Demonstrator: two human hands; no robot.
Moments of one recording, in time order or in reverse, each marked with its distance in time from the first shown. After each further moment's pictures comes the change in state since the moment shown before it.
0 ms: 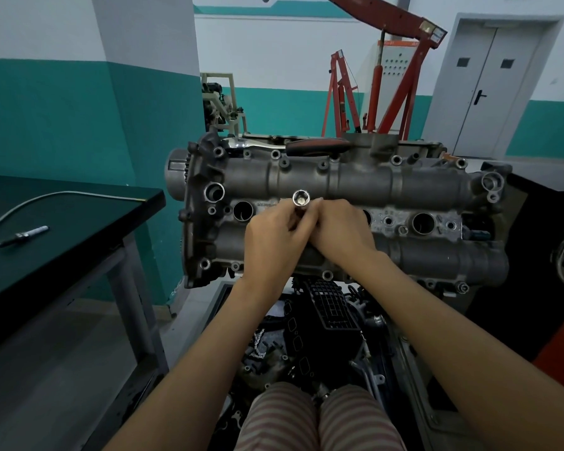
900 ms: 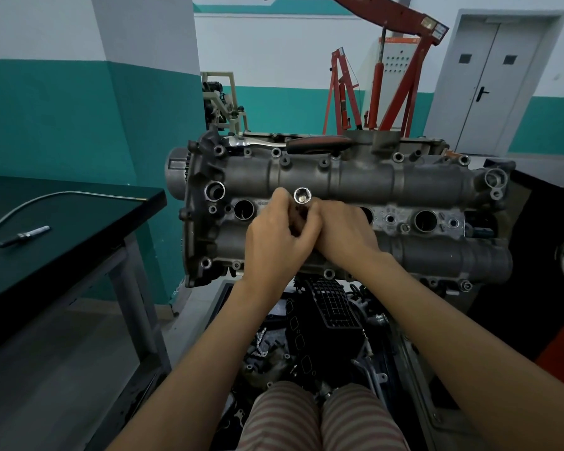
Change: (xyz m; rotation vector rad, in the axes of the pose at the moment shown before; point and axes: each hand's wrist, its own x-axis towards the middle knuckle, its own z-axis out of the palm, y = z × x) left_hand -0.005 -0.003 -0.001 -0.045 -0.024 -0.013; right_hand -0.003 0.002 0.001 -0.024 -0.033 -0.073
